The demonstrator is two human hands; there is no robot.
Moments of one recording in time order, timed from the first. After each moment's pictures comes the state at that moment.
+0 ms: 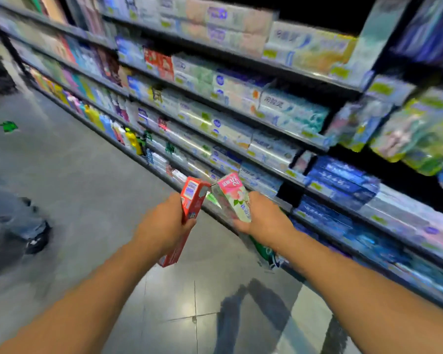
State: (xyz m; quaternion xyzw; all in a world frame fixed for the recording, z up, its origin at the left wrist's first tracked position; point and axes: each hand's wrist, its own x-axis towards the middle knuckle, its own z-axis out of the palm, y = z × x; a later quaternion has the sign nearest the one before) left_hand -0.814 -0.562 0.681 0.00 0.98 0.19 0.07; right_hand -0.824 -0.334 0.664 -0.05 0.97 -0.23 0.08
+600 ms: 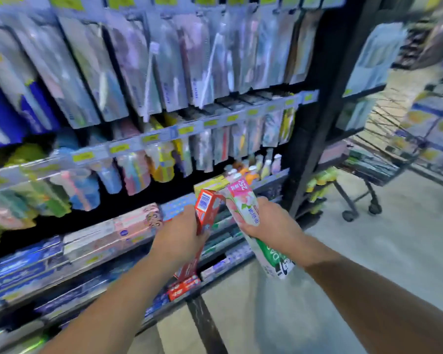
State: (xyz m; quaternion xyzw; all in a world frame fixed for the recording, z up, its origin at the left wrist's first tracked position) left_hand -0.583 0.067 0.750 0.59 0.79 0.15 0.10; right_hand -0.387 0.171 0.741 0.51 0.82 -0.22 -0.13
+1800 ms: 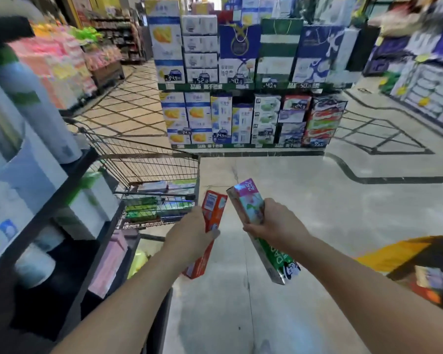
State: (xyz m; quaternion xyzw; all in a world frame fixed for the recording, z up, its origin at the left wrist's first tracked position) left_hand 0.012 0.762 0.733 0.87 0.42 0.03 0.24; right_hand 0.183 0.641 0.734 0.89 0.40 -0.15 -0.18
